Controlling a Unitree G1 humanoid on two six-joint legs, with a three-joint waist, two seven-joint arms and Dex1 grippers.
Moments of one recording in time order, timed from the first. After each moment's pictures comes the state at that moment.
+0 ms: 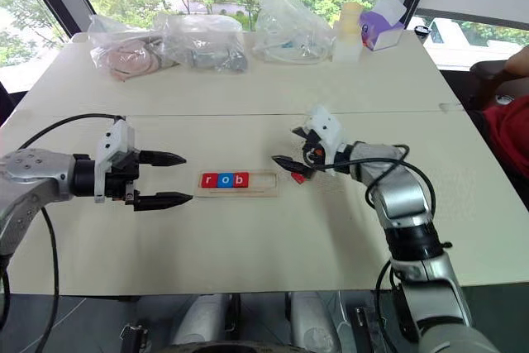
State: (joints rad) left arm -0.33 0.93 0.06 -0.37 -0.62 0.72 -1.10; right arm -0.42 -0.45 0.00 -0.20 0.20 0.72 0.76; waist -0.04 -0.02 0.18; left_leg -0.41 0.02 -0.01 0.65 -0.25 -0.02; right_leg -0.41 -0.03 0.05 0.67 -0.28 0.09
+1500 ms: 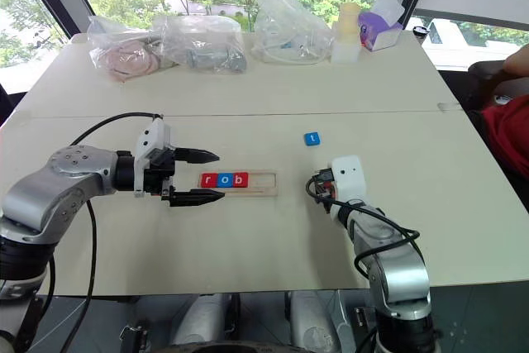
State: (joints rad) left arm -0.43 0.80 -0.07 -0.32 -0.57 0.69 -1.07; right arm -0.06 -0.17 -0.02 -0.66 0.11 1.13 0.11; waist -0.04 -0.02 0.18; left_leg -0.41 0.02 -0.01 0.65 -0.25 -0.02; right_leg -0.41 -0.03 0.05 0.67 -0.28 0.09
